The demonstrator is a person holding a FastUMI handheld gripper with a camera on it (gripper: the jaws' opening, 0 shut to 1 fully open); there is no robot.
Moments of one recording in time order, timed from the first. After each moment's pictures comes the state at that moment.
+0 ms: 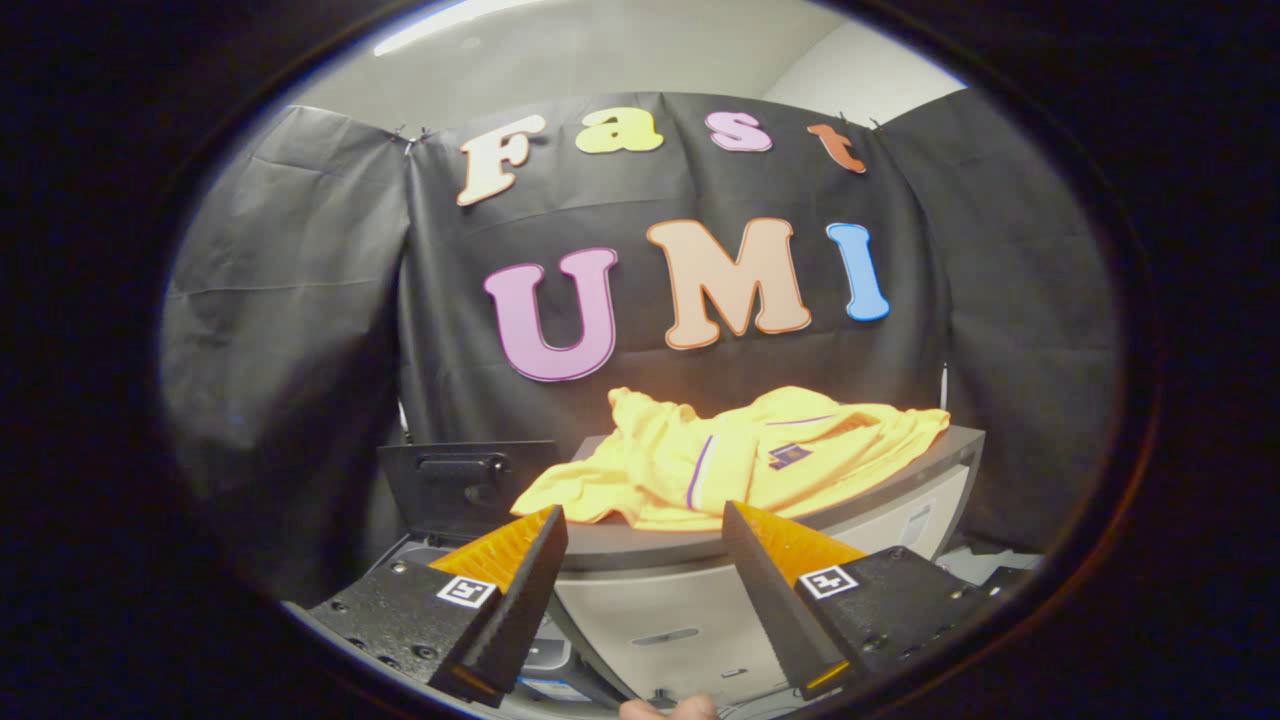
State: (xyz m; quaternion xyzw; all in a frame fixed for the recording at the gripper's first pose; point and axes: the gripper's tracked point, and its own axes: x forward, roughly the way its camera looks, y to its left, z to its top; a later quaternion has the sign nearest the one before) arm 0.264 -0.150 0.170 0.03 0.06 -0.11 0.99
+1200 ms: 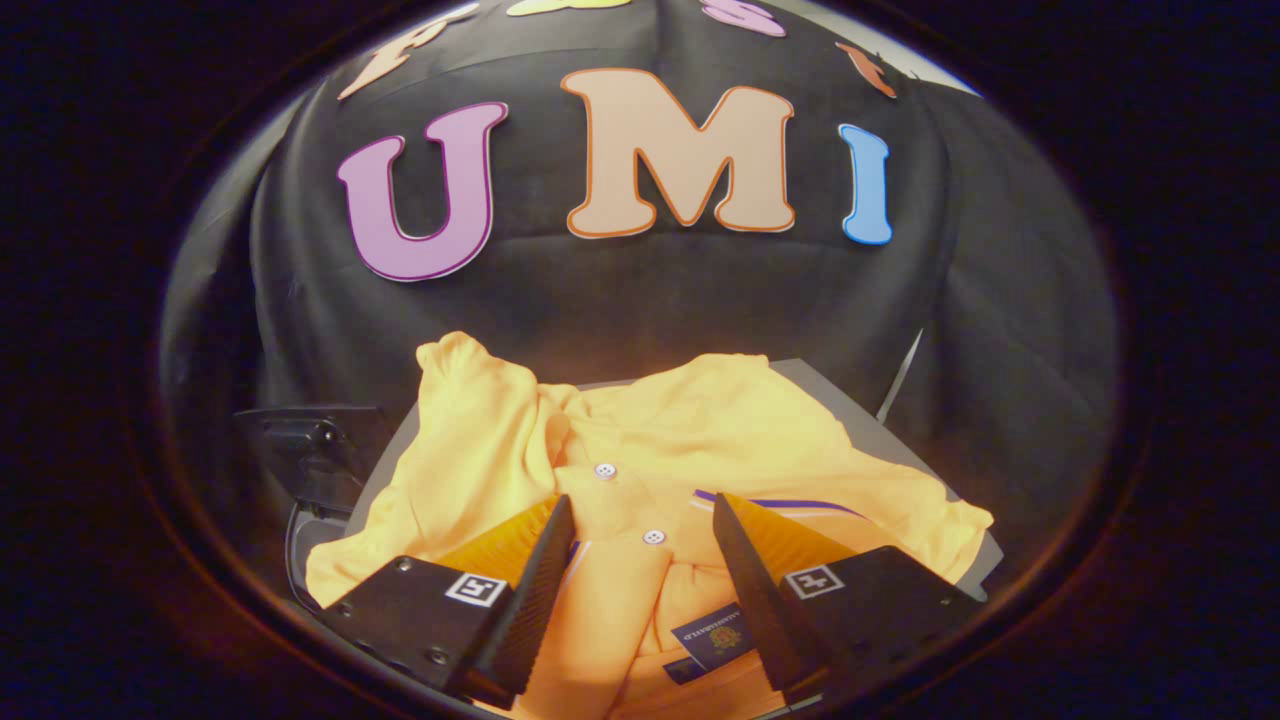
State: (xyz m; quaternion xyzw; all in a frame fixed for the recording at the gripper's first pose) arm 0.395 -0.265 0.130 0.01 0.28 -0.17 0.94
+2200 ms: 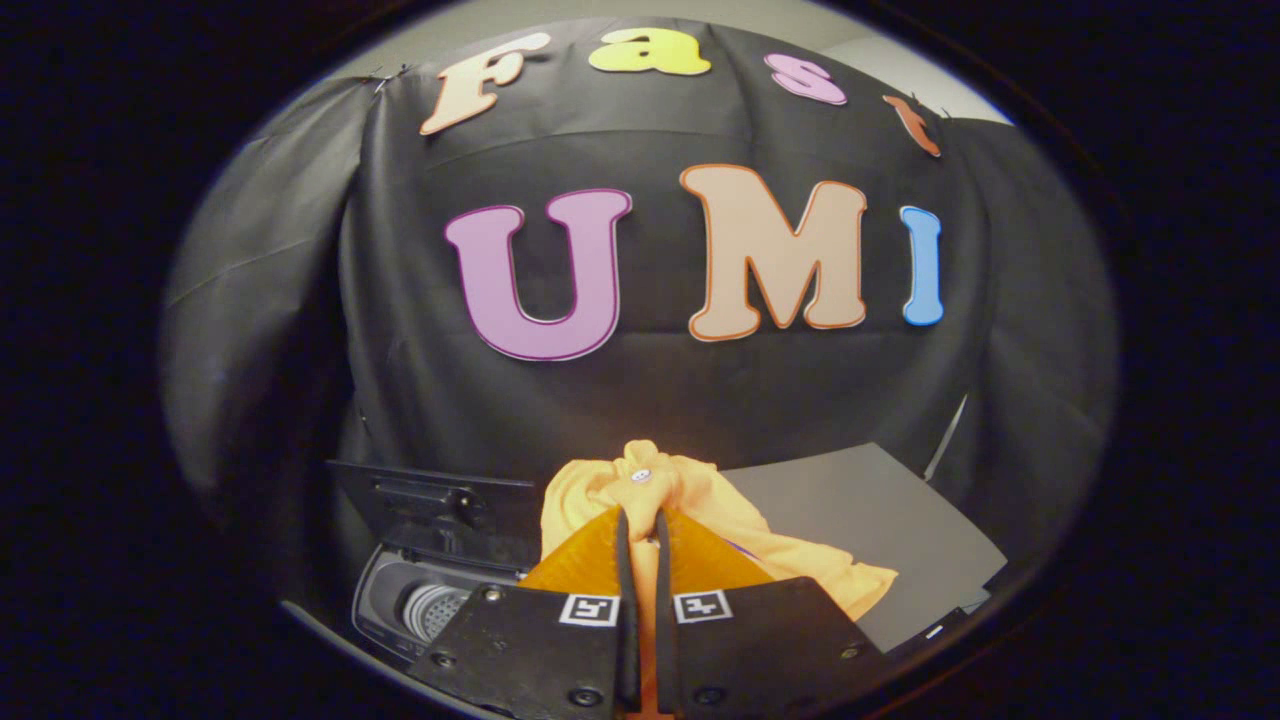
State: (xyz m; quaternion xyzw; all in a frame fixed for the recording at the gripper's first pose) arm 0.413 -0.126 0.223 0.01 0.19 -0.09 0.98
